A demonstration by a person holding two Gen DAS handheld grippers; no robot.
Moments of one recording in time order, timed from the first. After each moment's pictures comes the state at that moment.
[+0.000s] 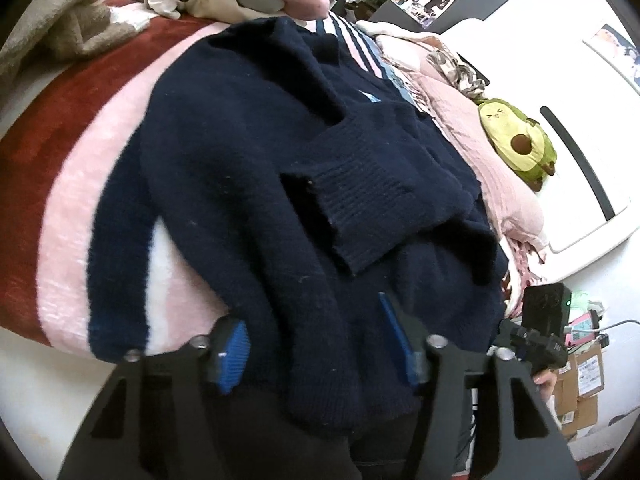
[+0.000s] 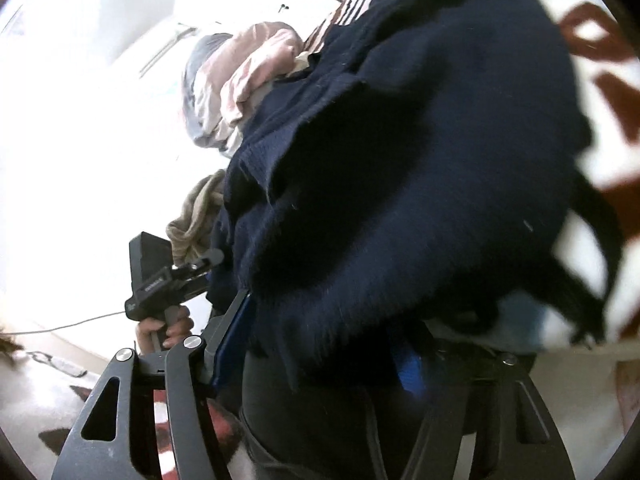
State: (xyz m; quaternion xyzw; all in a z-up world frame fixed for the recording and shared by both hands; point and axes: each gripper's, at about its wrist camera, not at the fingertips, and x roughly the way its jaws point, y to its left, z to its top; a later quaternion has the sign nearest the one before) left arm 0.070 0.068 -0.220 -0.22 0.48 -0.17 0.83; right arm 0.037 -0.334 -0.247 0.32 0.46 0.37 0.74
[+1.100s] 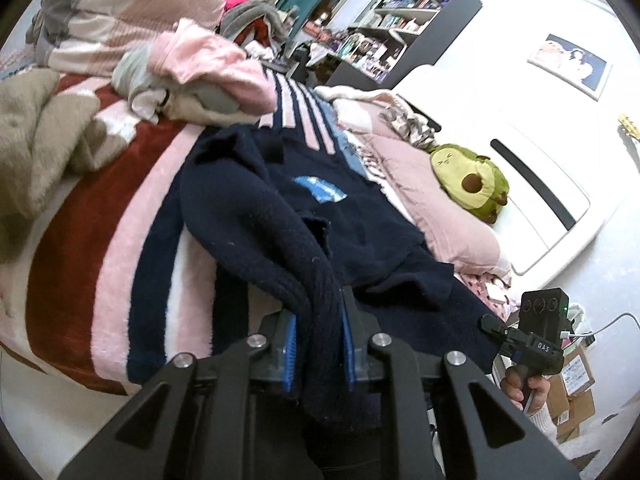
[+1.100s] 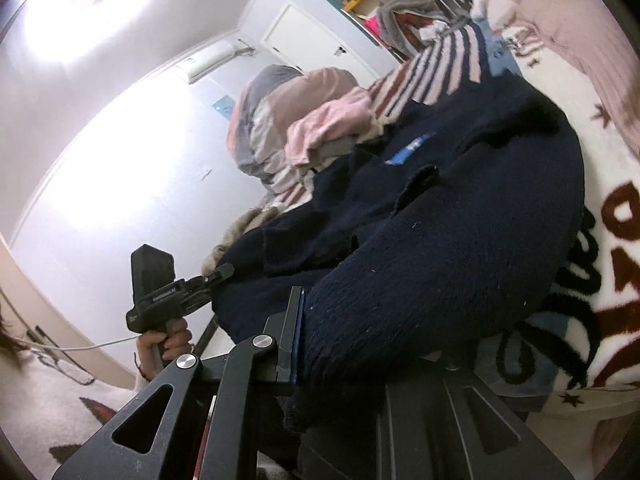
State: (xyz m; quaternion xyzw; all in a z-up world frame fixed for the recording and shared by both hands) left arm 0.027 0.089 -0.134 -0.22 0.36 -0.20 0.89; right arm 0.004 -0.331 -0.159 0.26 0.34 0.41 0.80
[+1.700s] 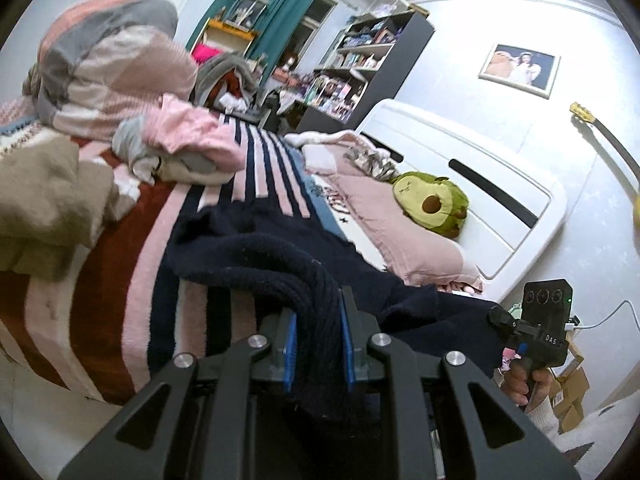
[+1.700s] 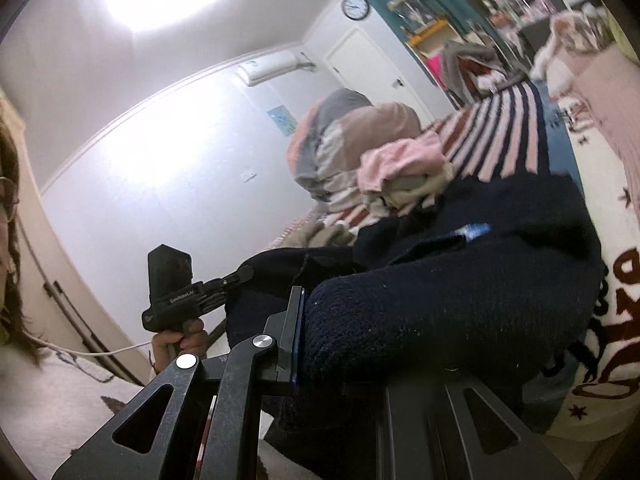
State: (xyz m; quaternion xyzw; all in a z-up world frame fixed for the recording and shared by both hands) left arm -0.077 0.101 -0.068 -0.19 0.26 -0.22 0.92; right arm -0.080 -0.314 -0.089 0.21 0.25 0.46 0.82
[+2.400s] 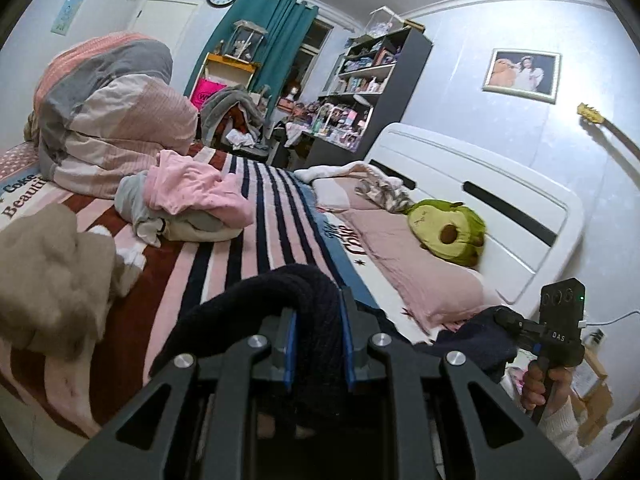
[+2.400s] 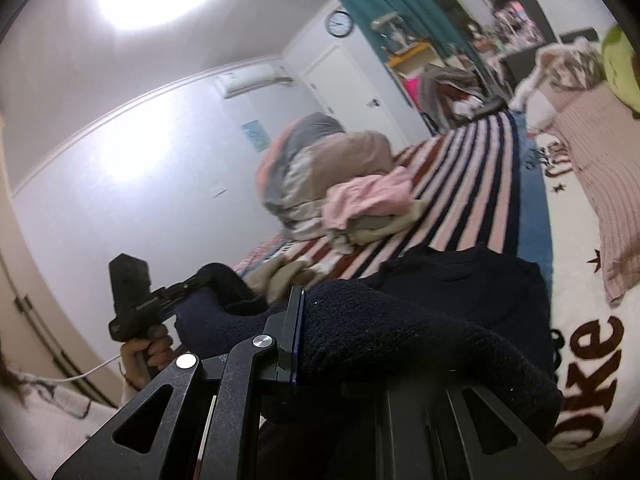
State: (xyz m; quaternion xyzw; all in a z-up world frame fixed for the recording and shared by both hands) left arm -0.006 0.097 -0.026 -0.16 0.22 -0.19 0.94; right arm 0.002 -0.325 -0.063 0.20 0.25 0.40 0.86
